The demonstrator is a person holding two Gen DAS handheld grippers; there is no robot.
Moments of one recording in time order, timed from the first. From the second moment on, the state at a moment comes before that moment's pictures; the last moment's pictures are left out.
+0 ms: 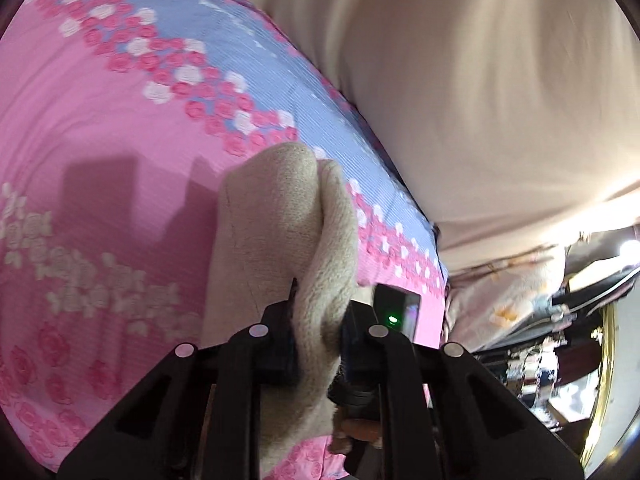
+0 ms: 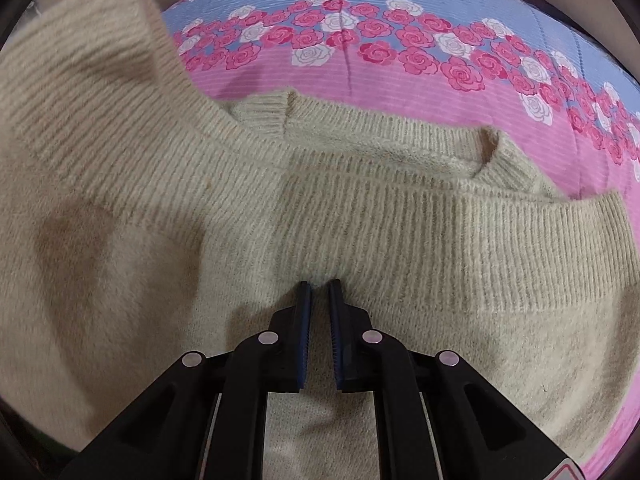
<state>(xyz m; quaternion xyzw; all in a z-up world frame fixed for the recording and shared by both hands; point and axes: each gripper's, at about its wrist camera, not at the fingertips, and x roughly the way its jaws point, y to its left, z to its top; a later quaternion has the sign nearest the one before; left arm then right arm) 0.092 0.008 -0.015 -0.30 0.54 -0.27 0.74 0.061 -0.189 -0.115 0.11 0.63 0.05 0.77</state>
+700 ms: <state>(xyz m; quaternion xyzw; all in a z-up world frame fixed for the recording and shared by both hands) 0.074 -0.029 -0.008 -0.27 0.54 -0.26 0.75 0.035 -0.291 -0.075 0.22 0.59 0.06 0.77</state>
